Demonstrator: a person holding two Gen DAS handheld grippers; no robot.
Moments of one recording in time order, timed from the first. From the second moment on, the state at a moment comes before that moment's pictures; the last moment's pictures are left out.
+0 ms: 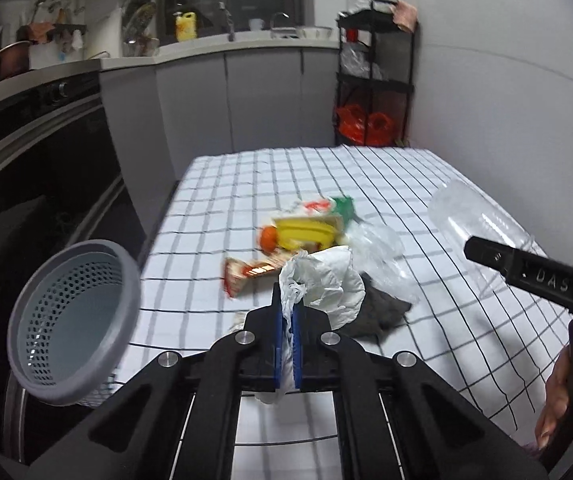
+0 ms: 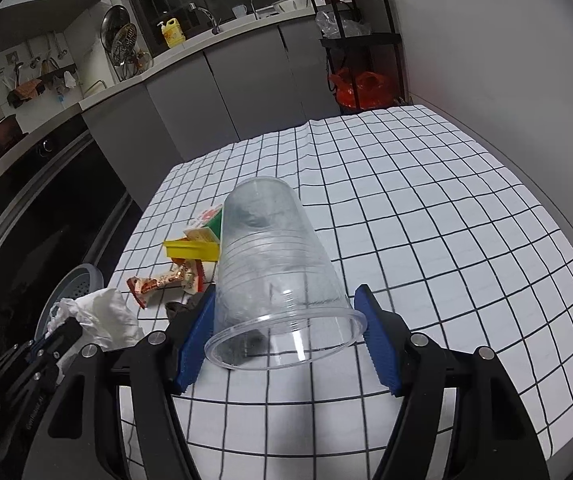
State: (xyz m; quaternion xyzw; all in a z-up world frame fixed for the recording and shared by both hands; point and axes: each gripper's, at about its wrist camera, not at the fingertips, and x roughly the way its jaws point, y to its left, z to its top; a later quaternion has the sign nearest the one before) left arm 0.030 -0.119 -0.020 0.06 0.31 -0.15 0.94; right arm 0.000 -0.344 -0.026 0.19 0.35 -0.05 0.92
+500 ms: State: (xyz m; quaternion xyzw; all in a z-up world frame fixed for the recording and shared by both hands) left arm 0.058 0.045 0.013 0.03 0.29 -0.02 0.96; right arm 0.050 -0.198 0.003 0.13 0.34 0.07 0.93
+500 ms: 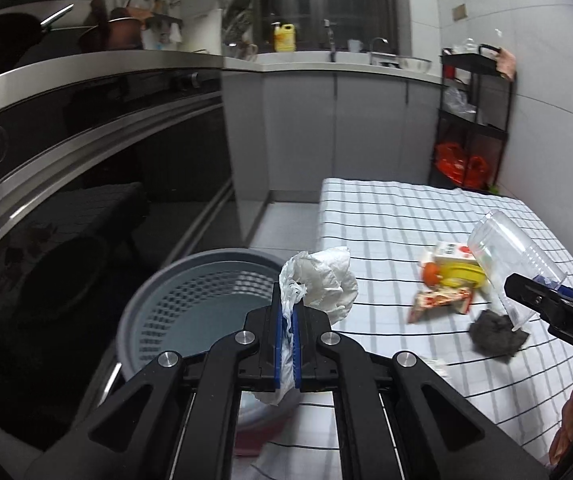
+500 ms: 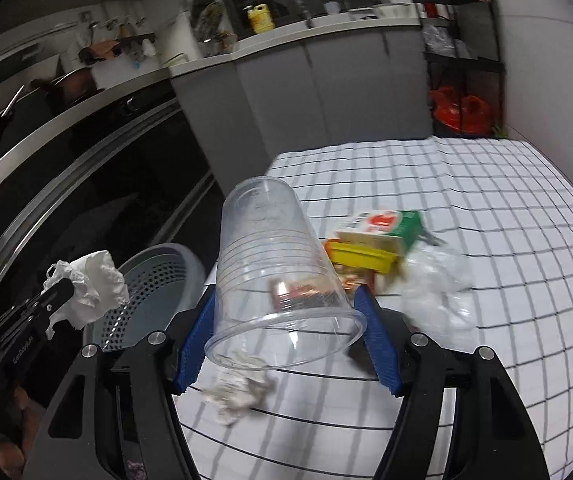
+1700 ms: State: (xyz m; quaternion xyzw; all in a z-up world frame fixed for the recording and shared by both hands) left arm 0.136 0.177 -0.064 -0.04 0.43 0.09 0.90; right arm 0.162 -0.015 -0.057 0.04 0.44 0.22 0.87
